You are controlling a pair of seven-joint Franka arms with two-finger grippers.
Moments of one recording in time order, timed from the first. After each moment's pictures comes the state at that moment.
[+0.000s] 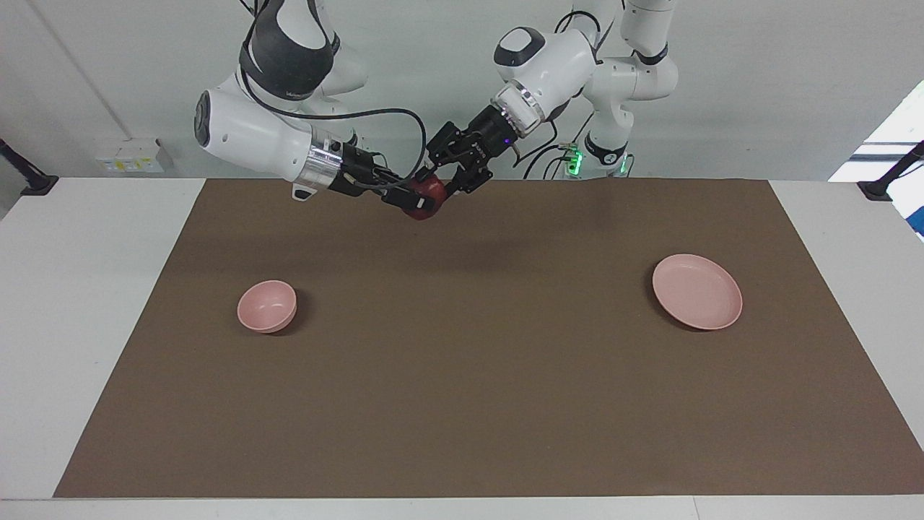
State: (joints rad) left arm -0.02 -0.07 -0.84 -2.03 -1.28 2.90 -0.10; right arm 0.29 0.06 -0.14 -1.79 0.92 1.69 0.86
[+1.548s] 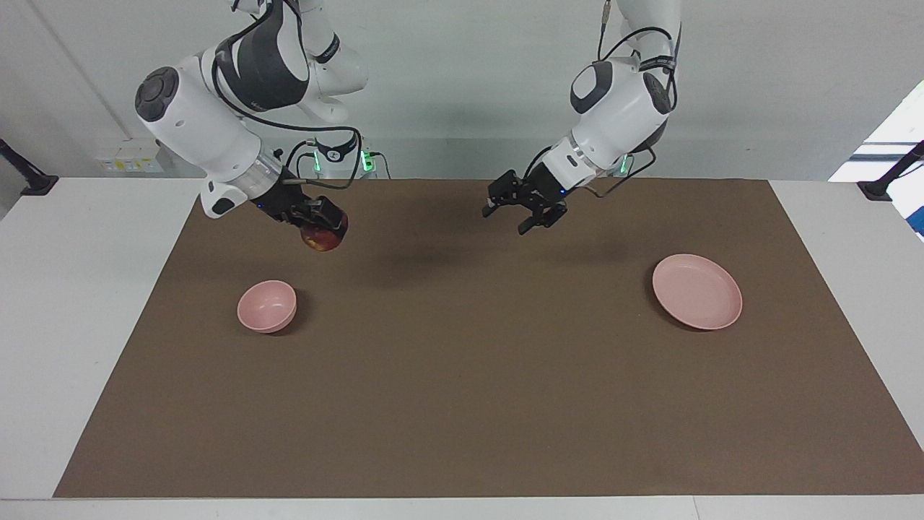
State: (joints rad) left arm -0.02 -0.05 -0.46 -2.04 -0.57 2.15 -0.10; right arm 0.15 0.08 -0.16 -1.77 0.33 1.71 0.18
